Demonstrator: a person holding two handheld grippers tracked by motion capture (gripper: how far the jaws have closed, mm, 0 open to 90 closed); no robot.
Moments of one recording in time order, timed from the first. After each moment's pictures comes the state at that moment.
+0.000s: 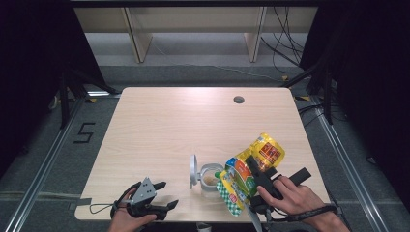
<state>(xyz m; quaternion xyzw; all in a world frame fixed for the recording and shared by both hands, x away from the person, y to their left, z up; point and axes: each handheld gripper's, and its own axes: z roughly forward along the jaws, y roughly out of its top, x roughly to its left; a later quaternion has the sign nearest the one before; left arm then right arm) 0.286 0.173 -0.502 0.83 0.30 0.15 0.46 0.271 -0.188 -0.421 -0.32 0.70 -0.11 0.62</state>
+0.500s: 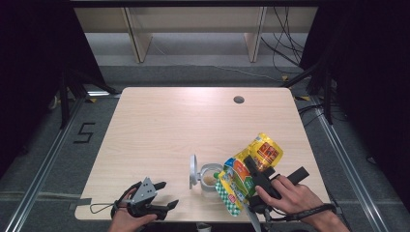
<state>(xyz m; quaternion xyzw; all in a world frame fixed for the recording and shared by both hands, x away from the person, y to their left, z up) 0.287 0.173 -0.502 0.83 0.29 0.14 0.46 0.273 -0.184 -0.421 -0.33 0.70 -0.11 0.62</state>
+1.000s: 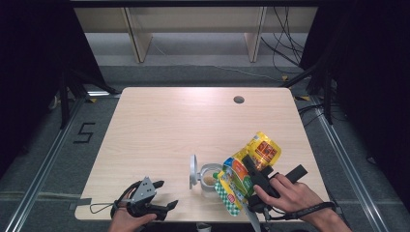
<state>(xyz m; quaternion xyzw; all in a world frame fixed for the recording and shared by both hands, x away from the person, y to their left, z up) 0.287 0.173 -0.503 0.82 0.31 0.14 0.46 0.274 -0.181 -0.416 -0.35 0.70 -0.12 0.61</state>
